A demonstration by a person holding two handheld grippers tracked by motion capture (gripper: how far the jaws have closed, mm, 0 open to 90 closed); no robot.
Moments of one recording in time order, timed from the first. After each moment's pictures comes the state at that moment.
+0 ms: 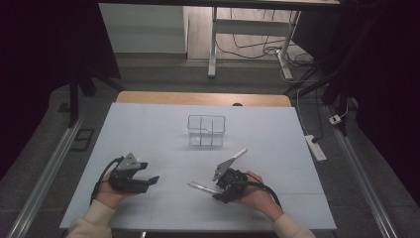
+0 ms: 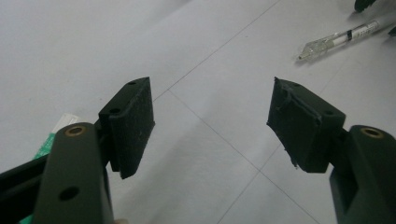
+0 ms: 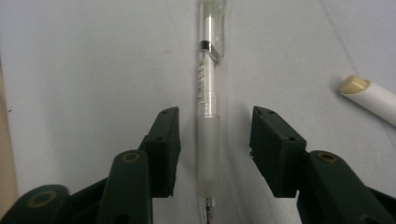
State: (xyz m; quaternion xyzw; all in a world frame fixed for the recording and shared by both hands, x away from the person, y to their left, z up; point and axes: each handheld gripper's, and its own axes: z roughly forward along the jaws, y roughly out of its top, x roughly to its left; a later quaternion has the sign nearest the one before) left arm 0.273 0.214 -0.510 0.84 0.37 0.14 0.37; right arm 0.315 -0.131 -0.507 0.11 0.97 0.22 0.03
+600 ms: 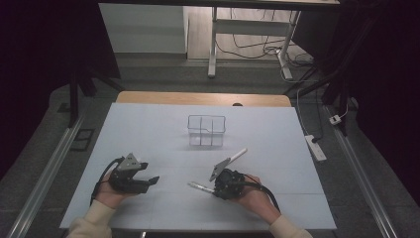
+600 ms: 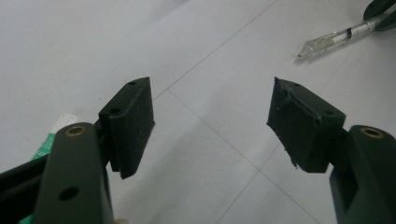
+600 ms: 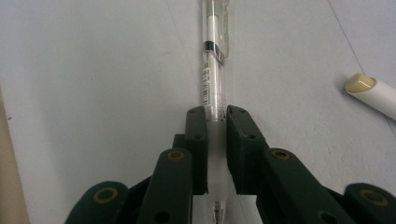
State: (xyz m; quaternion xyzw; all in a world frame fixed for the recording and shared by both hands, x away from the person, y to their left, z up) left arm 0.273 0.213 -0.510 0.84 0.37 0.14 0.37; right arm 0.311 -0.122 -0.505 0.13 0.97 0.20 0.04
